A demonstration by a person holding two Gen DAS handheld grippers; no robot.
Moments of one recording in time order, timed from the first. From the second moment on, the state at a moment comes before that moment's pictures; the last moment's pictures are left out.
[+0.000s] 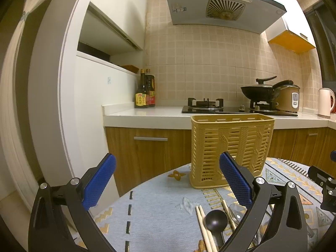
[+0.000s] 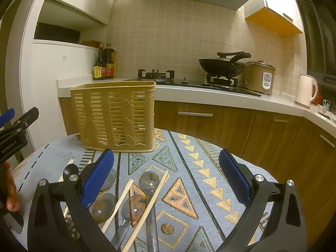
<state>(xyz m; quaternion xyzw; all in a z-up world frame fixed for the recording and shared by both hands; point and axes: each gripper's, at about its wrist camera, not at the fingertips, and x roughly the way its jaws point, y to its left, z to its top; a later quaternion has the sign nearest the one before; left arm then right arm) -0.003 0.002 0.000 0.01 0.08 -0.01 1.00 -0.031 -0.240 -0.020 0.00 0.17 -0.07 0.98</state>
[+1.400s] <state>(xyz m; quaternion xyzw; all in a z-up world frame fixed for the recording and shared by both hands) 0.001 0.004 -0.003 0.00 0.09 -0.02 1.00 -0.028 -0.242 -0.024 0.01 0.18 -0.07 0.98</state>
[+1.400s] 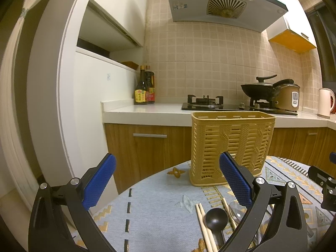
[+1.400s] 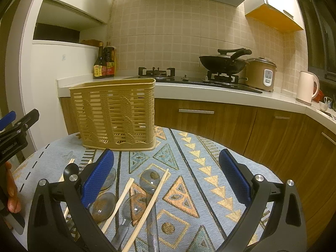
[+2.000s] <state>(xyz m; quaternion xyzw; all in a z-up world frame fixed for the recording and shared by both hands) 0.000 0.005 -0.002 0.01 0.09 -0.02 1.00 -0.027 -0.243 -0.024 0.01 0.18 -0.07 0.98</state>
